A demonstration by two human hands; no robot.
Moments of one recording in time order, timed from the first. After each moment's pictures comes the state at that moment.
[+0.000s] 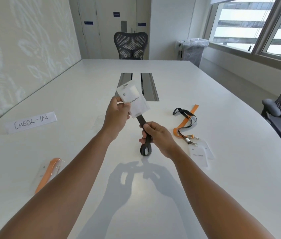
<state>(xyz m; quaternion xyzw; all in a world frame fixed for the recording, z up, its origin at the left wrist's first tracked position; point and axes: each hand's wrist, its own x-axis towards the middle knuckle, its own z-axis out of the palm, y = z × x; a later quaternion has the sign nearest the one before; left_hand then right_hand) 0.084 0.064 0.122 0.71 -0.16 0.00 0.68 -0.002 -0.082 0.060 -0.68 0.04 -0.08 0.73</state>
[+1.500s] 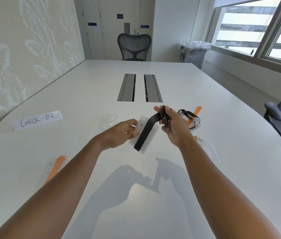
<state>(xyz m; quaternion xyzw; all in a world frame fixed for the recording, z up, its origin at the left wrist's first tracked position) 0.077 0.117 0.096 0.76 -0.38 -0.24 0.46 0.008 -0.104 0.093 -0.56 0.14 -0.16 0.80</state>
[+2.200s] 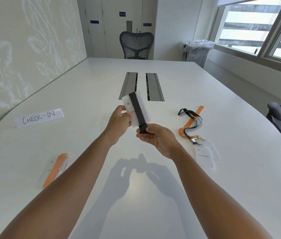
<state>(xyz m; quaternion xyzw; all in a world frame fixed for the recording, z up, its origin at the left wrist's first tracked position) 0.089 0.088 0.097 0.73 -0.14 -0.09 0.66 0.003 -0.068 0.059 -0.56 0.06 -0.01 0.83</state>
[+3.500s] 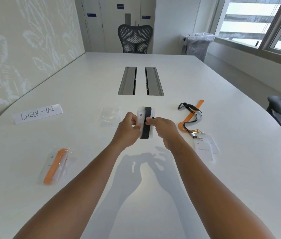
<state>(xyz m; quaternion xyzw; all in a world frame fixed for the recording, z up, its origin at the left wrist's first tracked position) 0.063 0.077 0.057 0.83 -0.20 -0.04 0.52 0.005 -0.067 0.075 -0.71 0.25 -0.10 0.65</state>
